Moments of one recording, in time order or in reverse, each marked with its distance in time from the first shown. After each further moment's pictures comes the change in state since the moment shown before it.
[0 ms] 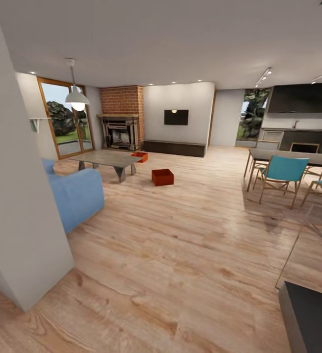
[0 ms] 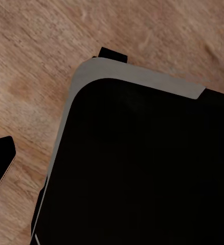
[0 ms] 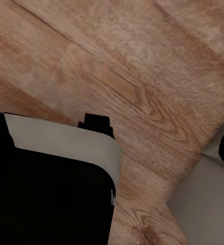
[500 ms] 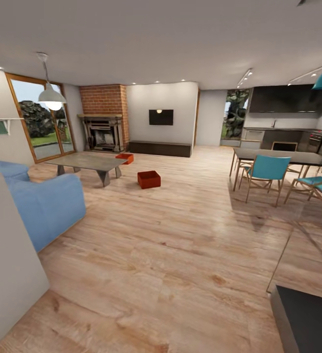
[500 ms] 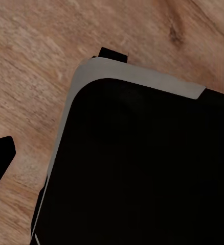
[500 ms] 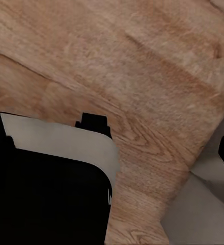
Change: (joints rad) left arm 0.000 0.000 0.000 0.000 0.001 0.000 0.000; right arm 0.000 -0.006 -0.001 0.000 0.000 0.000 0.001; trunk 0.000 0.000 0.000
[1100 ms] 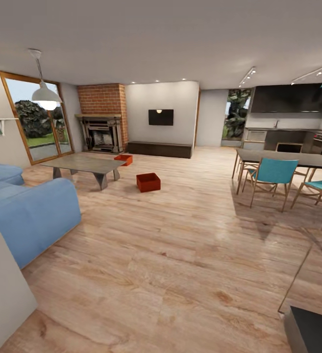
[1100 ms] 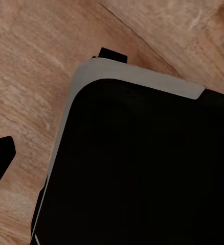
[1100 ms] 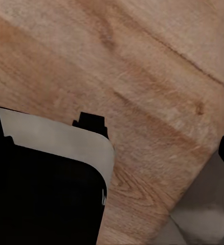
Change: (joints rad) left arm 0.000 0.000 0.000 0.000 0.000 -0.001 0.000; right arm 0.000 0.001 0.000 0.000 0.059 0.000 -0.001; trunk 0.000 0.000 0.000
